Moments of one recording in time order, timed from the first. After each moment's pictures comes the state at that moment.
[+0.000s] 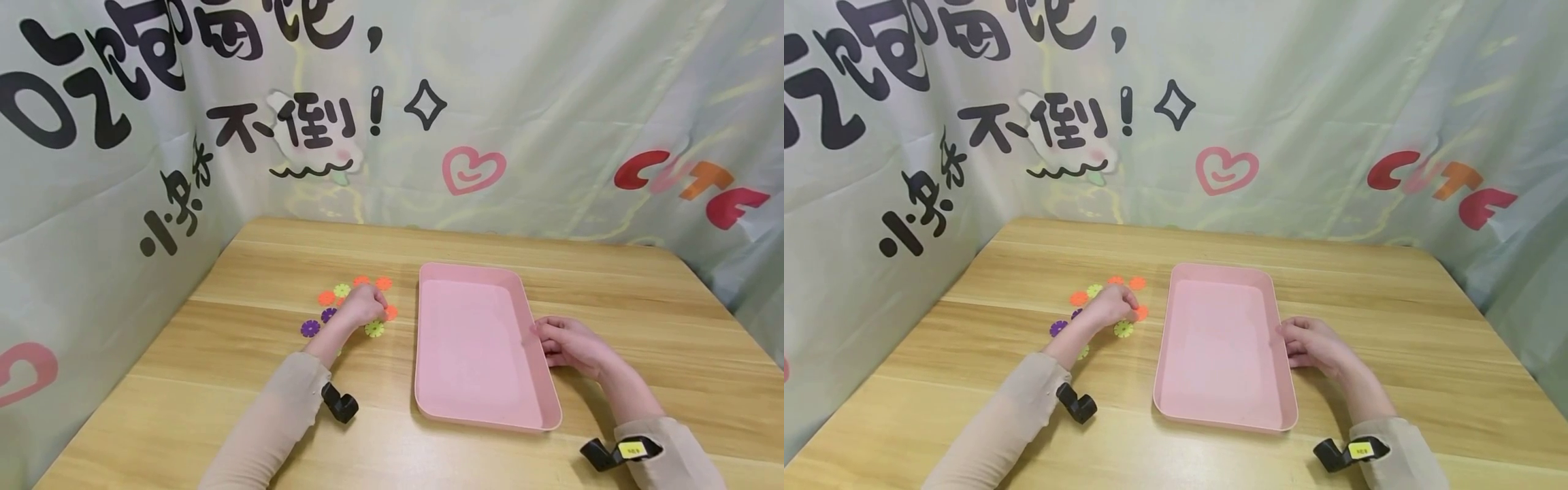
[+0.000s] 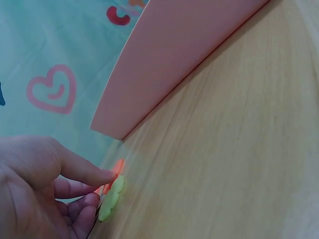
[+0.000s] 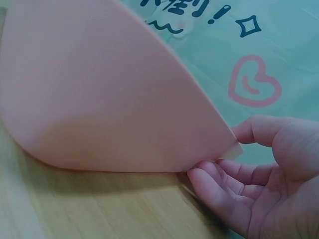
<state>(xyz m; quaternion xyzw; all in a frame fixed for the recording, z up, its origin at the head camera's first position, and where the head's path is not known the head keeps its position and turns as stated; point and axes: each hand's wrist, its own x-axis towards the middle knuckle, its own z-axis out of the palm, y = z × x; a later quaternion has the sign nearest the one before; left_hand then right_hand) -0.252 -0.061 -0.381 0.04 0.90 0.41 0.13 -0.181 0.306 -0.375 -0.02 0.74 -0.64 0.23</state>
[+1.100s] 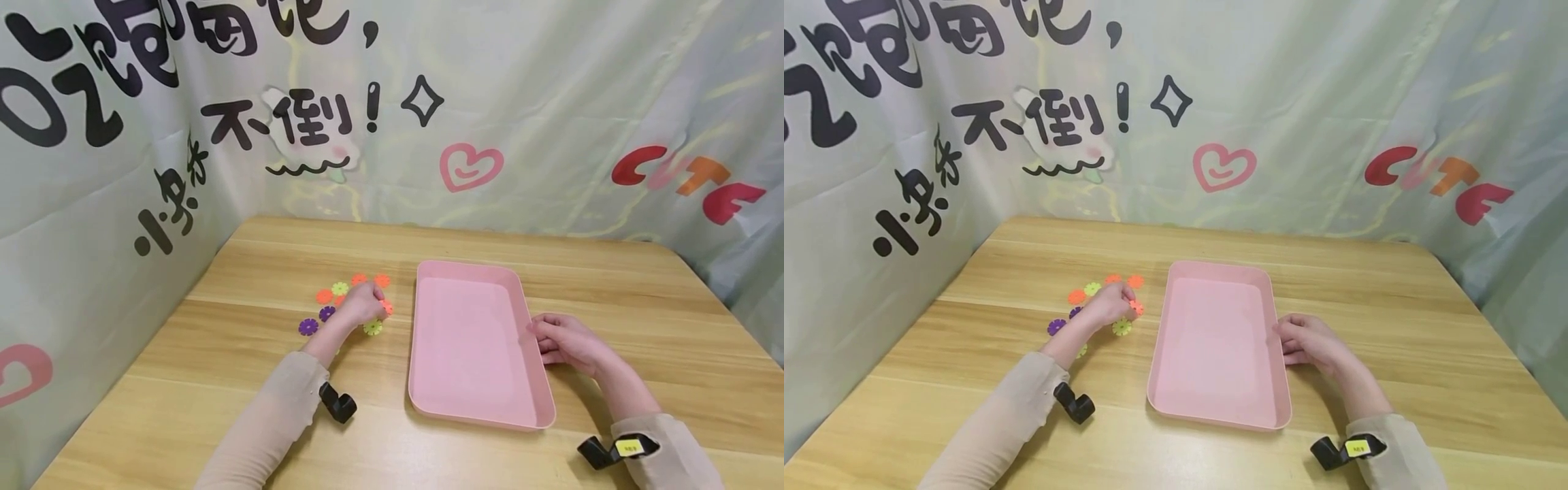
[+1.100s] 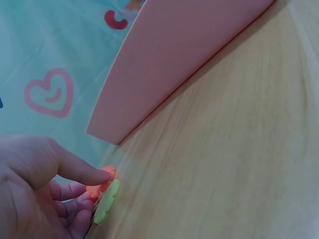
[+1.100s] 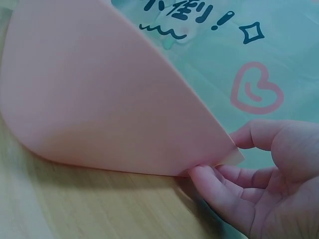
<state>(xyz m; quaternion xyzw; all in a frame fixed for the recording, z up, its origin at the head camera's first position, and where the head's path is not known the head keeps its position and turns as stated) -0.250 -0.057 -0.380 0.02 0.90 0.42 0.13 -0.179 0.301 -0.373 -0.02 0.75 -0.62 0.23</state>
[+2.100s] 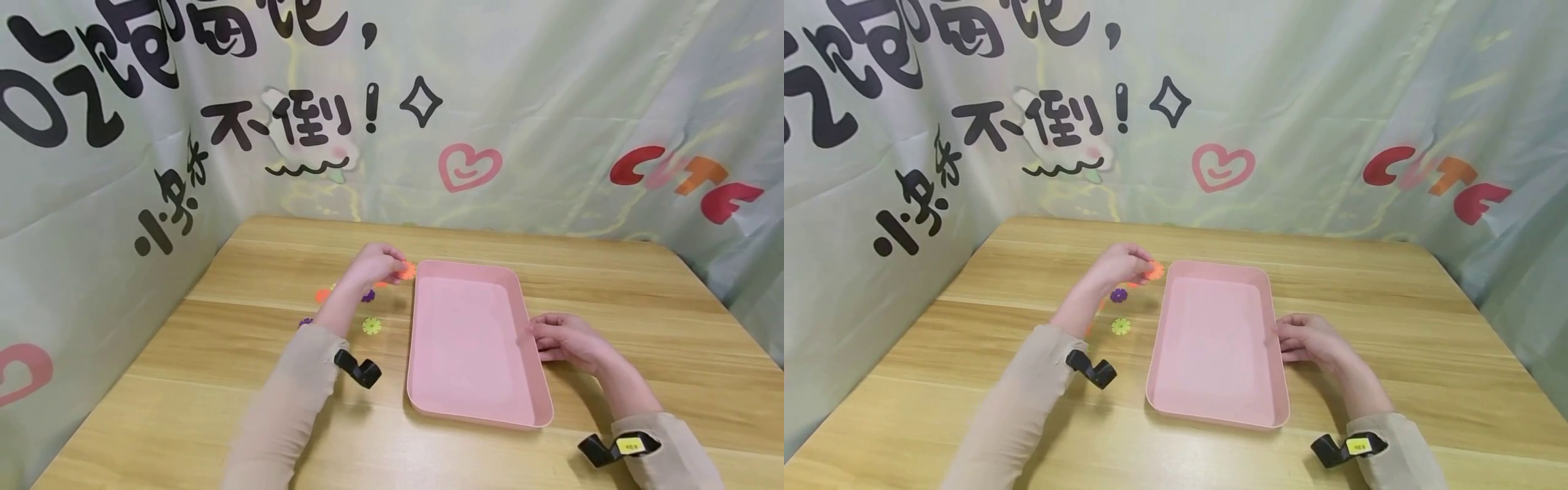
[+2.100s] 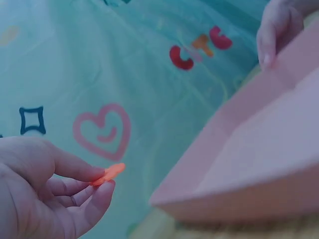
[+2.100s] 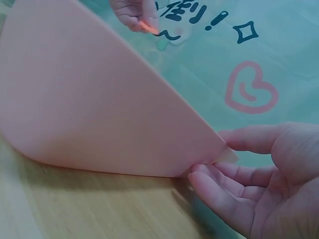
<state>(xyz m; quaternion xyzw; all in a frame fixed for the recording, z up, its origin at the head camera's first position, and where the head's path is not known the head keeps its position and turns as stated) -0.267 -0.033 -0.315 0.03 0.77 0.61 0.16 -0.180 0.305 -0.371 -0.01 0.73 -0.65 0.23</state>
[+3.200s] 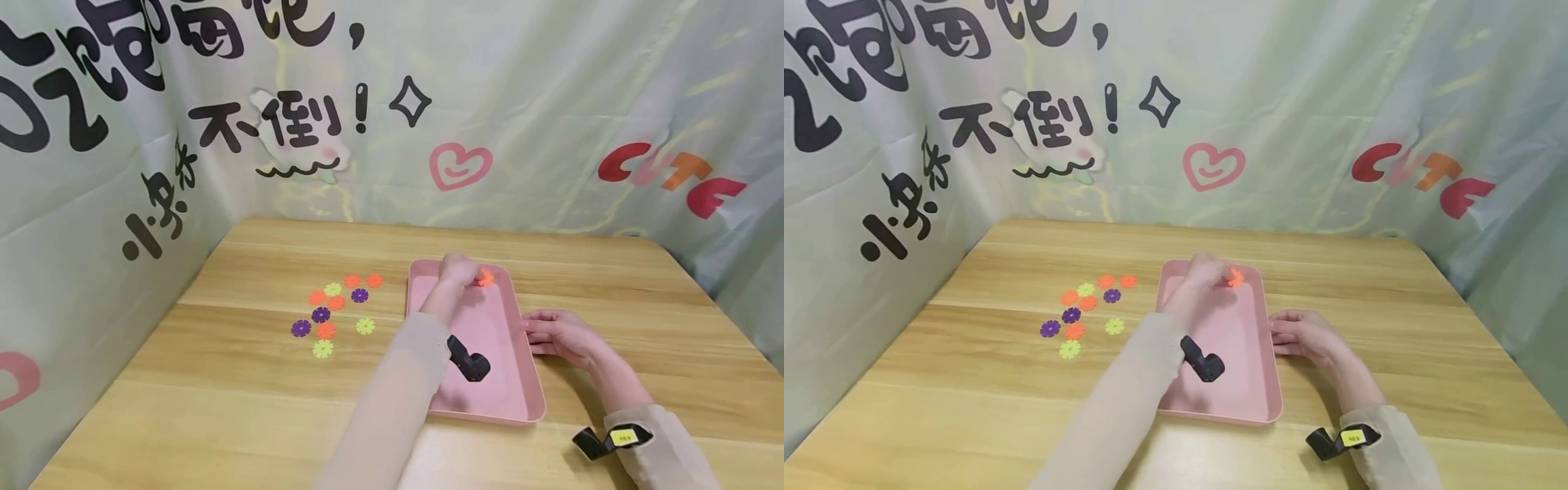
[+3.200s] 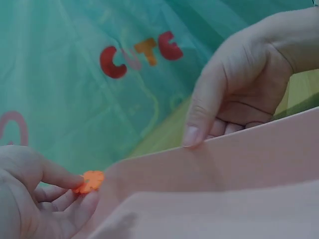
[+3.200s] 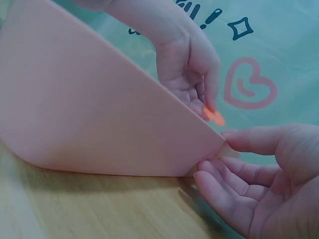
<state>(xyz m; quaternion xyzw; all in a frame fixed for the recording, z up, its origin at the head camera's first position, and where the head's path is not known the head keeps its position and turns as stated) -0.282 0.129 -0.340 -0.10 0.75 0.64 0.13 -0.180 0.313 -0.373 0.00 0.69 -0.69 0.23</state>
